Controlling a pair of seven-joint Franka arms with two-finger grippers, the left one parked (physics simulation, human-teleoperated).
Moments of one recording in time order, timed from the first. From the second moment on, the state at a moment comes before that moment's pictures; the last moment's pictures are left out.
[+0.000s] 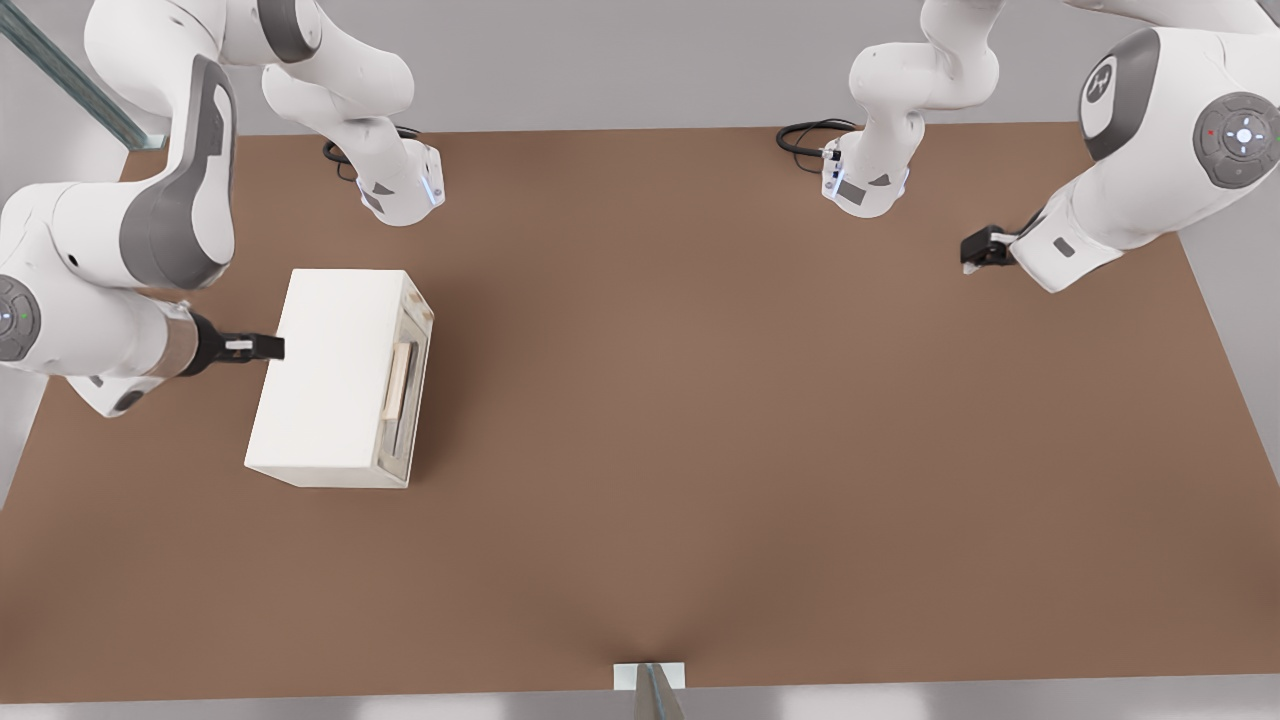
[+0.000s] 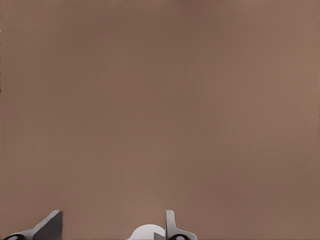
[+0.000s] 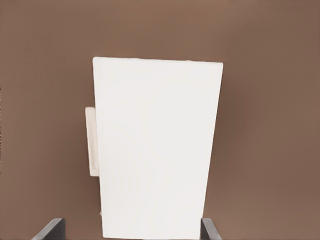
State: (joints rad) arm 0.07 0.29 -0.08 -1.28 0.03 1.28 -0.02
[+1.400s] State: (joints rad) arm 0.57 0.51 -0.08 -1.60 -0.46 1.42 0.31
